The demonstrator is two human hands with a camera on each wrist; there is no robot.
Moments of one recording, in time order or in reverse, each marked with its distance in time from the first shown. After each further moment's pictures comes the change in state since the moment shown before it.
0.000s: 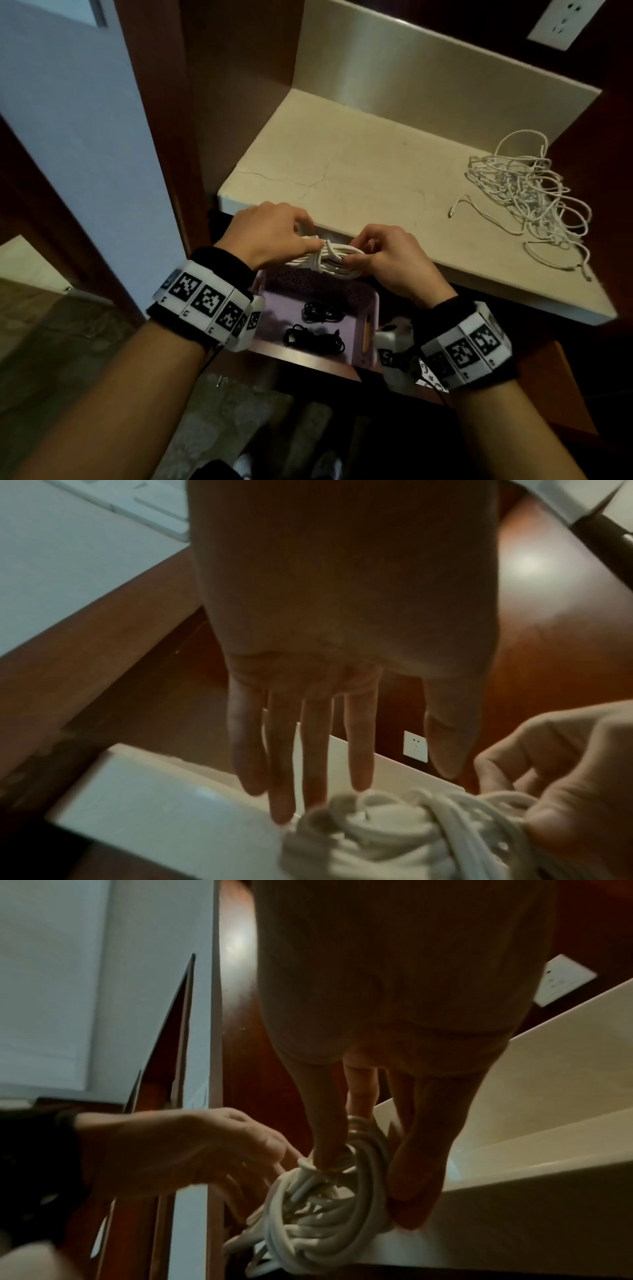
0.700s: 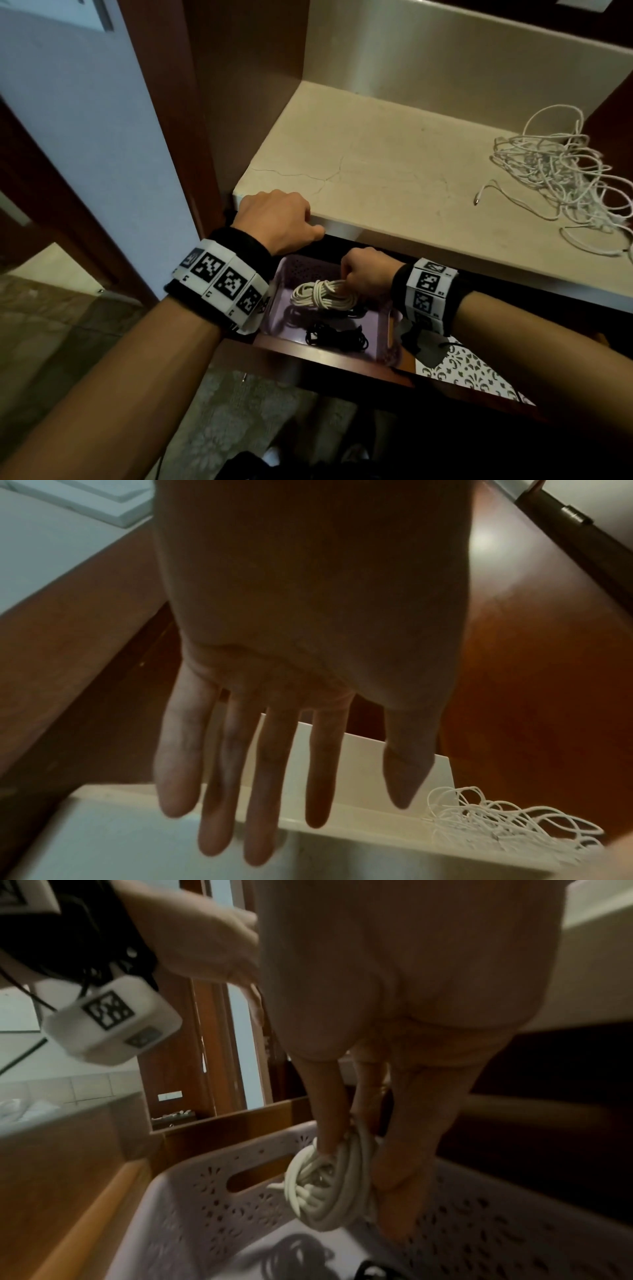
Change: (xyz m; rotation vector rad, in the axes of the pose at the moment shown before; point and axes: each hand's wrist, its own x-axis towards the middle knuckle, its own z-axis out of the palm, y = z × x) left_hand 0.015 -0.006 -0.008 0.316 -0.020 -0.047; right_hand 0.043 0.006 0.061 -0.512 -0.470 0.001
